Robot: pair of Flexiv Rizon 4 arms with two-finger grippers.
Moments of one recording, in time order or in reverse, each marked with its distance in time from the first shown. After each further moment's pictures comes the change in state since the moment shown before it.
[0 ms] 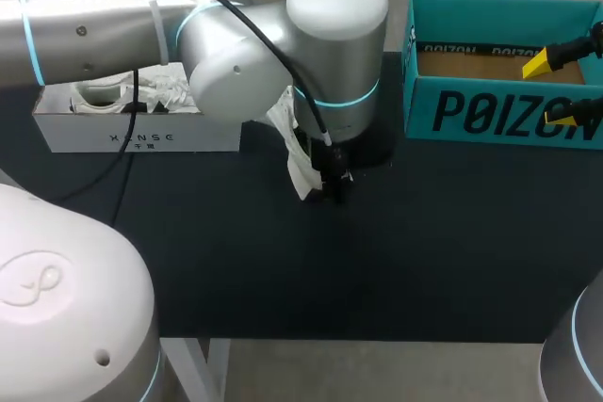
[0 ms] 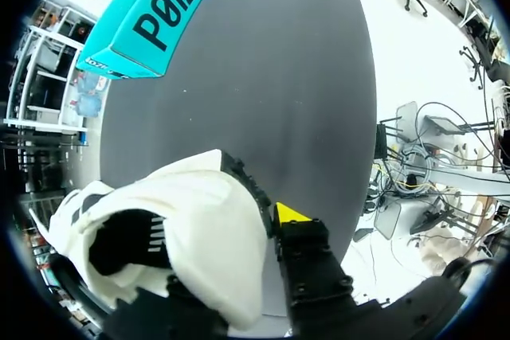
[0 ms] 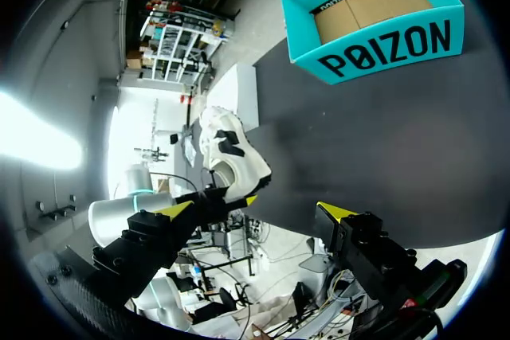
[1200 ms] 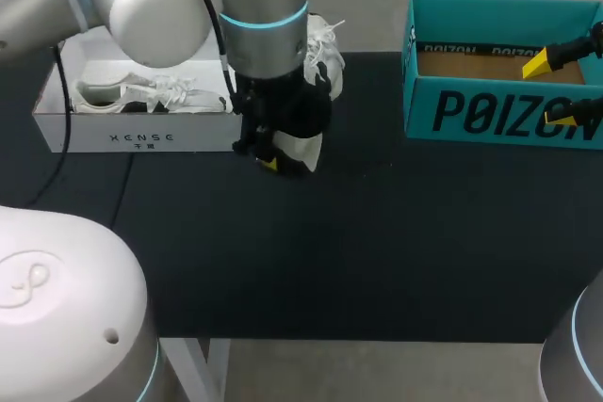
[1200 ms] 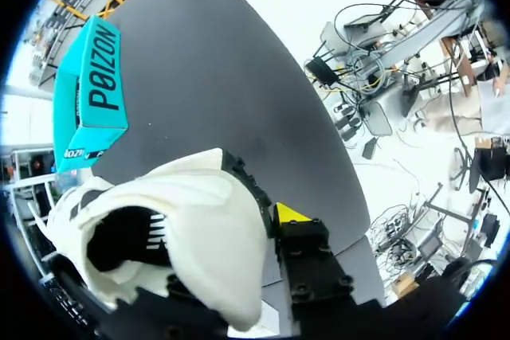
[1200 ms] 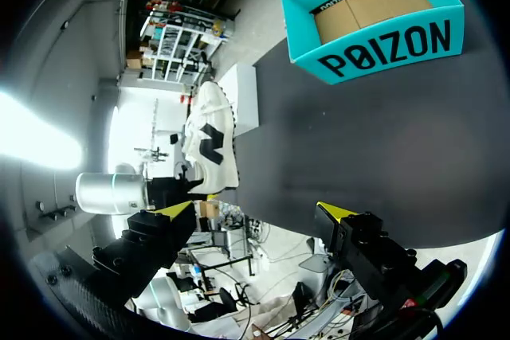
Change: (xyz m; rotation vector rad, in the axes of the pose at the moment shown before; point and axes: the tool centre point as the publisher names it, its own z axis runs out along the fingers) left arm -0.038 0.080 -0.058 0.035 0.127 0.686; right arm 0.000 0.000 0.000 0.000 0.000 0.000
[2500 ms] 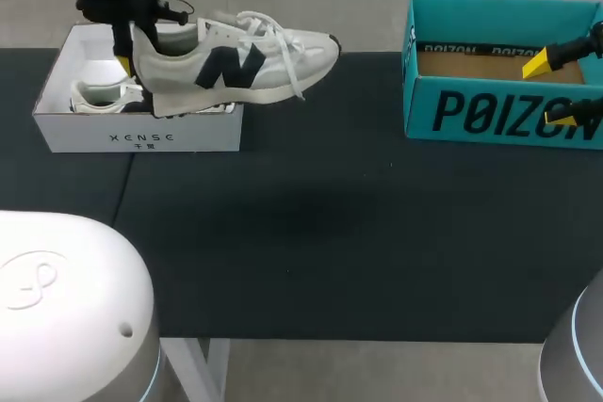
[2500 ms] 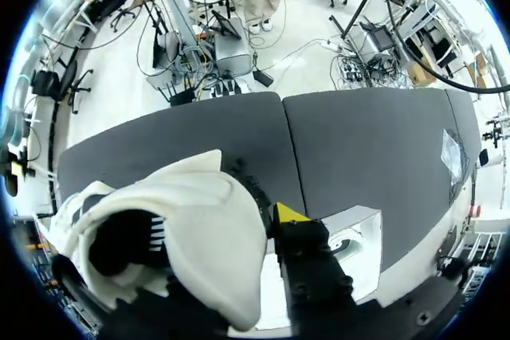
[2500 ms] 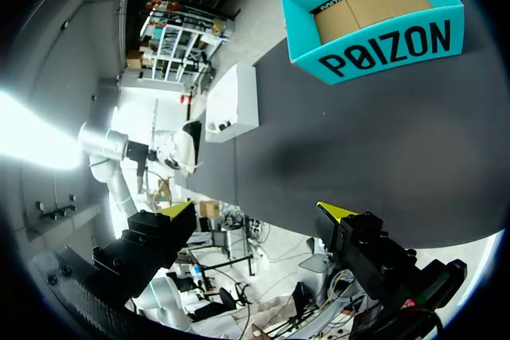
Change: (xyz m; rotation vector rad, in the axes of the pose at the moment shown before) left arm 0.006 0.200 -0.082 0.171 0.183 1.231; right arm 0.000 0.000 0.000 0.000 0.000 0.000
